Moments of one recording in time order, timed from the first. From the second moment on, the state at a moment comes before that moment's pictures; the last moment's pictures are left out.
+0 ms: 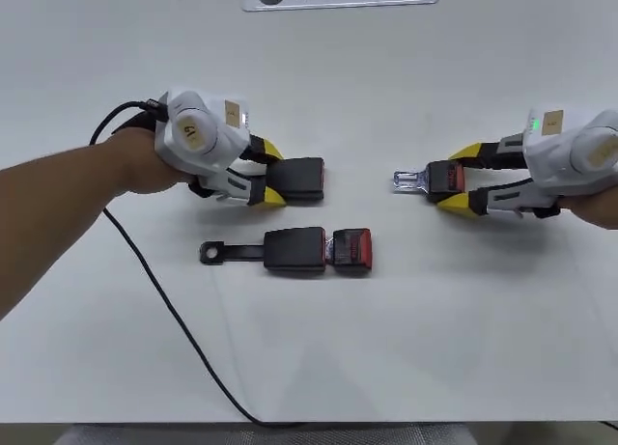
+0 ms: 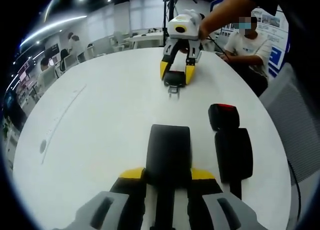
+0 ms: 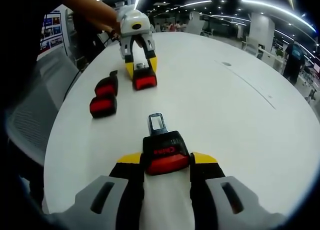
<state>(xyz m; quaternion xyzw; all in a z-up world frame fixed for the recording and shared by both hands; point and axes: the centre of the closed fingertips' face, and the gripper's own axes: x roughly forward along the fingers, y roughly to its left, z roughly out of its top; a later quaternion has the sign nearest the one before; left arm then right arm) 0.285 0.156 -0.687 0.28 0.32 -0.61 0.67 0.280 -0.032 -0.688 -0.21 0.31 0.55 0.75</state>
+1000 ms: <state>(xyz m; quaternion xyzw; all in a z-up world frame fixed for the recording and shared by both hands) 0.281 0.155 -0.685 0.28 0.33 -0.60 0.67 0.284 0.012 -0.688 -0.20 0.30 0.56 0.75</state>
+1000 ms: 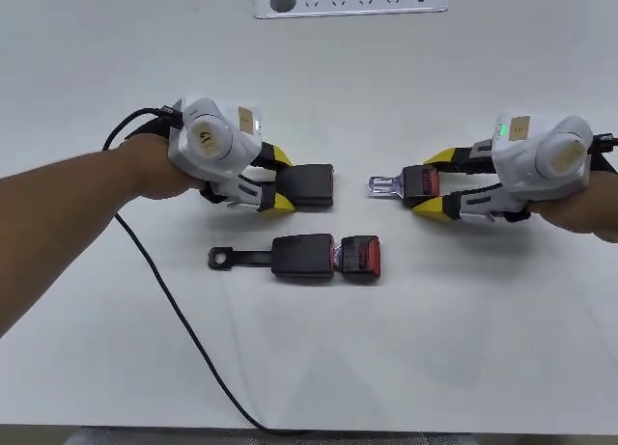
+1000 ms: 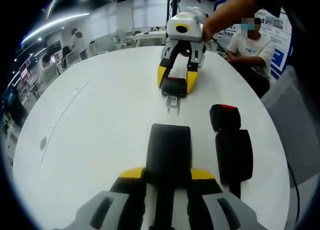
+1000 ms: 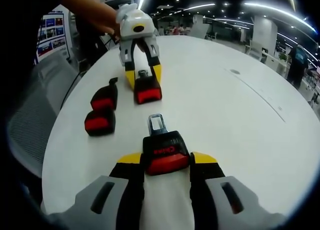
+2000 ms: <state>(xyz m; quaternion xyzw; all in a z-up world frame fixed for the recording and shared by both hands) 0.282 0.157 -0.686 0.28 0.33 -0.60 0.67 0.284 0.033 -0.687 -0.19 0.28 0.57 0.75</state>
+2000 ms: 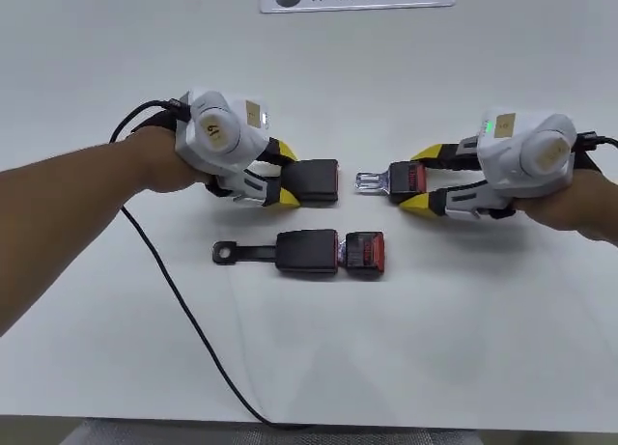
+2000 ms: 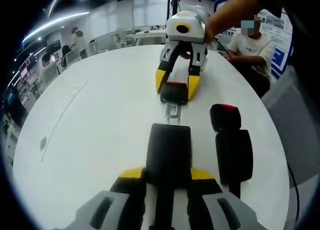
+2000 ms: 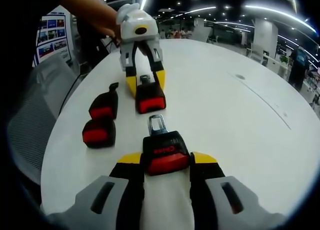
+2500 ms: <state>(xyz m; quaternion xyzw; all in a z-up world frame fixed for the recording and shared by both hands) 0.282 0.157 -0.687 0.28 0.34 -0.60 0.67 0.284 0.058 -0.686 -0.19 0.27 0.58 0.74</state>
